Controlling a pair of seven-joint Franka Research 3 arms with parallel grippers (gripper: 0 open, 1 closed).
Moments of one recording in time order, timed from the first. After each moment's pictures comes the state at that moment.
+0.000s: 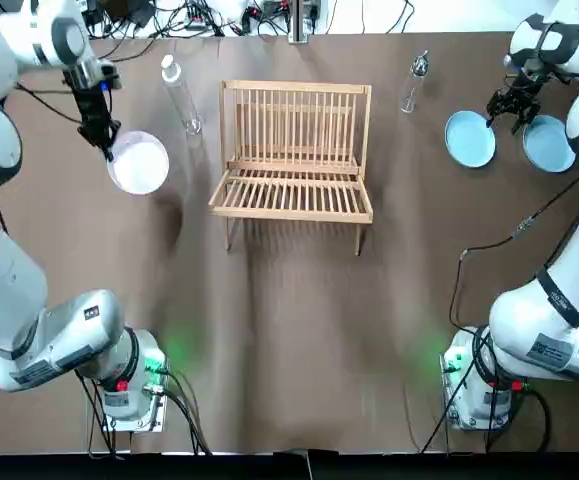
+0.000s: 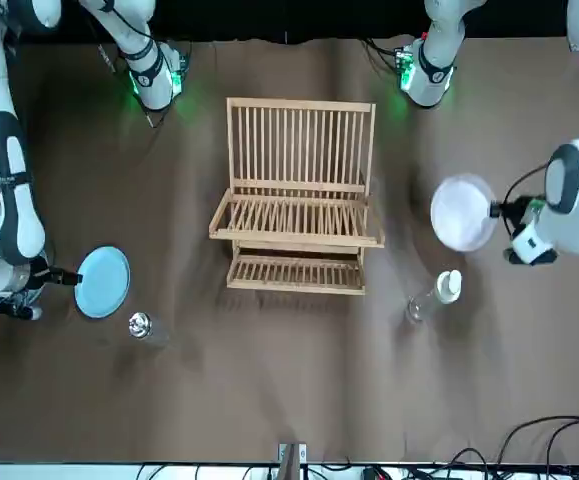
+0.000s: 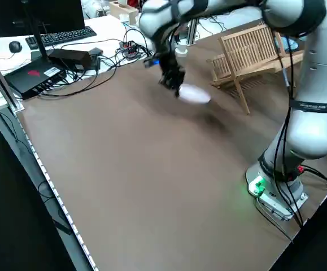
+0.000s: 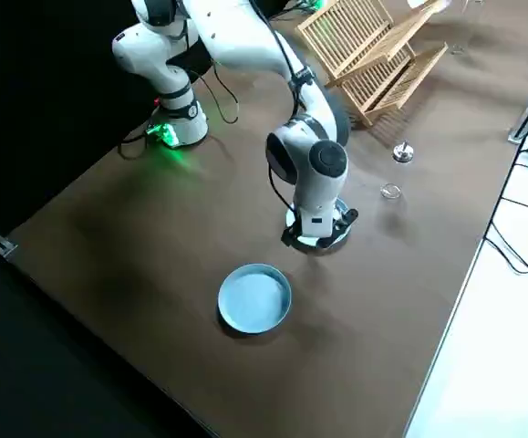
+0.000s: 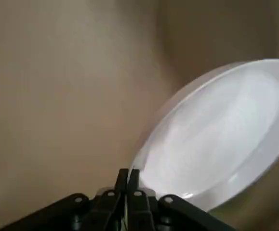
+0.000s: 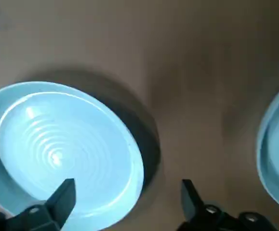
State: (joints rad) left arm 0.35 0.29 -0.23 -1.89 0.09 1.61 0.04; right arm -0.26 0.64 -0.07 -1.67 0.08 2.07 -0.17
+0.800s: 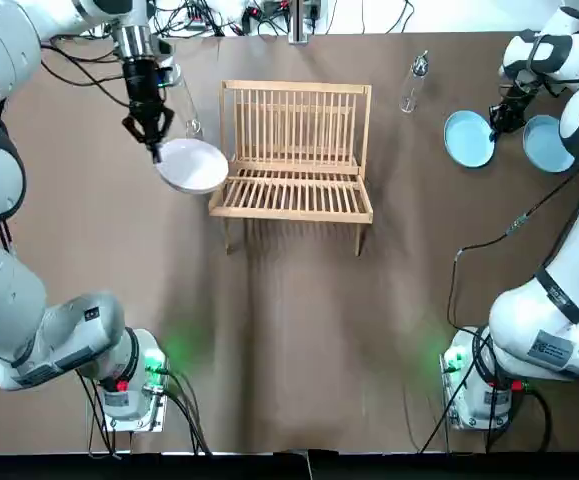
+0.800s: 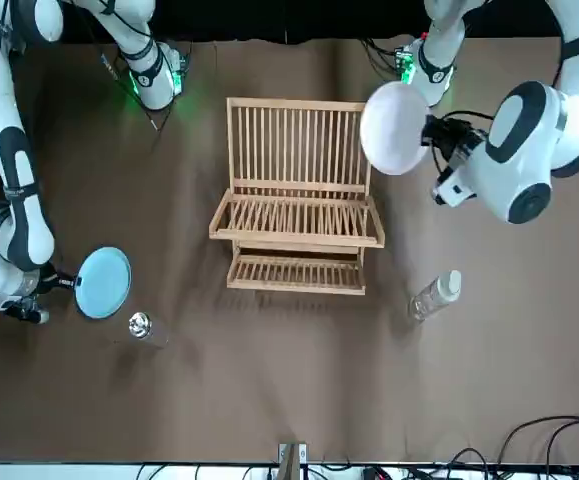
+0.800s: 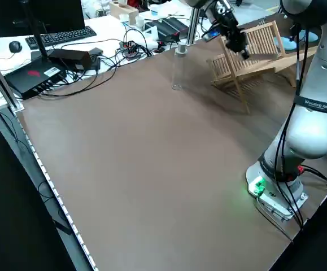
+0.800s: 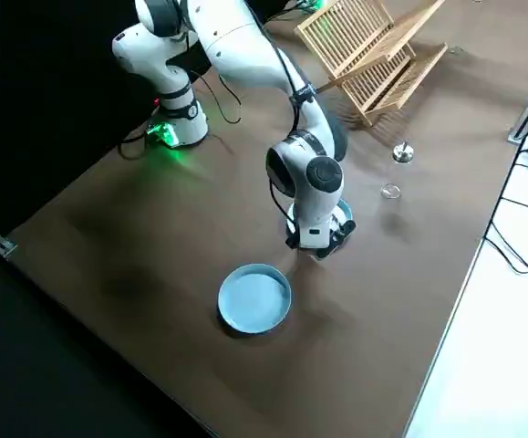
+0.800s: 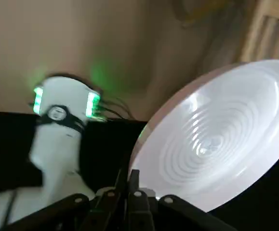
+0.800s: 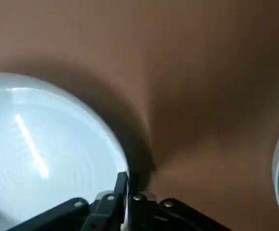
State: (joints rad) left arm 0.33 0.19 -0.56 -1.82 -0.29 1.14 -0.44; right arm -0.27 0.69 -0.07 -1.67 0.10 2.14 -0.17
